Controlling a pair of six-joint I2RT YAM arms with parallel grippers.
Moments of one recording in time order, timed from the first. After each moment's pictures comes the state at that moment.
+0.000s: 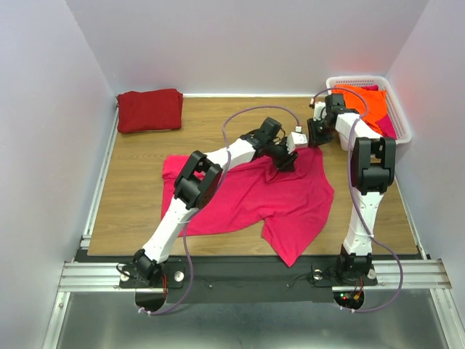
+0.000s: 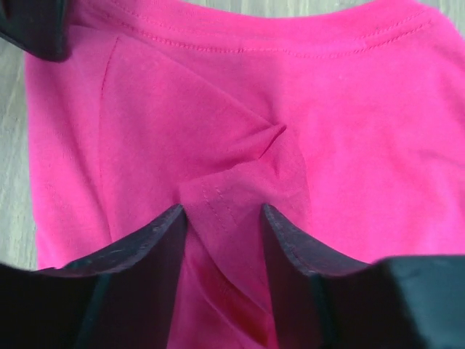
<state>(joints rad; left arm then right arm) -0.75 2.48 2.02 -0.24 0.69 0.38 -0.01 2.22 1.77 -0.64 -0.24 -0.19</state>
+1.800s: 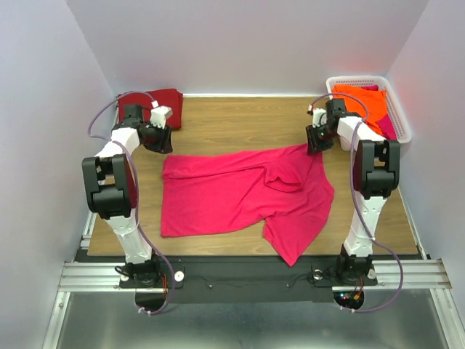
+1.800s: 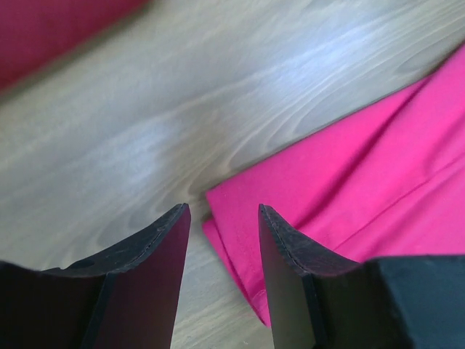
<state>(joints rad) 0.10 1.87 1.40 -0.48 0.49 0.38 -0.01 2.12 1.66 -0.68 -0.32 -0.25</state>
